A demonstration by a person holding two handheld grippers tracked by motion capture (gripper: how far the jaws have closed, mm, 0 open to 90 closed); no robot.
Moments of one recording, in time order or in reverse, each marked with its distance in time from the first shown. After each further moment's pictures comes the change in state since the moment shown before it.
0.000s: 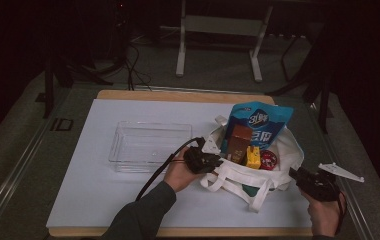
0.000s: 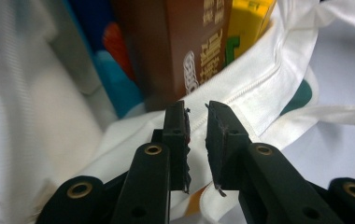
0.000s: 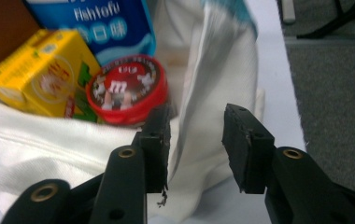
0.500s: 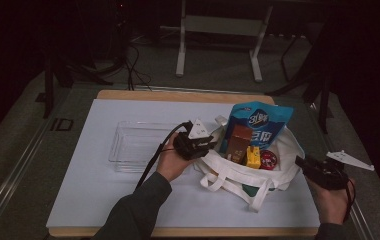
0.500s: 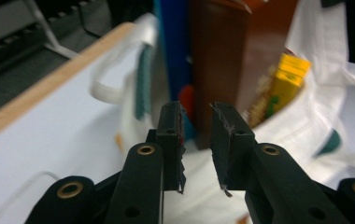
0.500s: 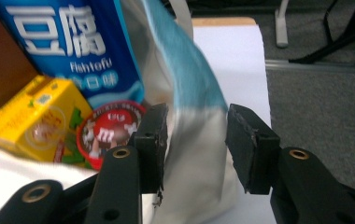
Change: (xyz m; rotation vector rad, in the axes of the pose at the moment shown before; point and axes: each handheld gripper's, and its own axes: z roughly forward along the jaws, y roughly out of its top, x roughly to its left) left arm 0.024 0.019 -0.036 -0.134 0.140 -0.031; right arm -0.010 0.034 -0.002 -0.049 -0.005 -0.050
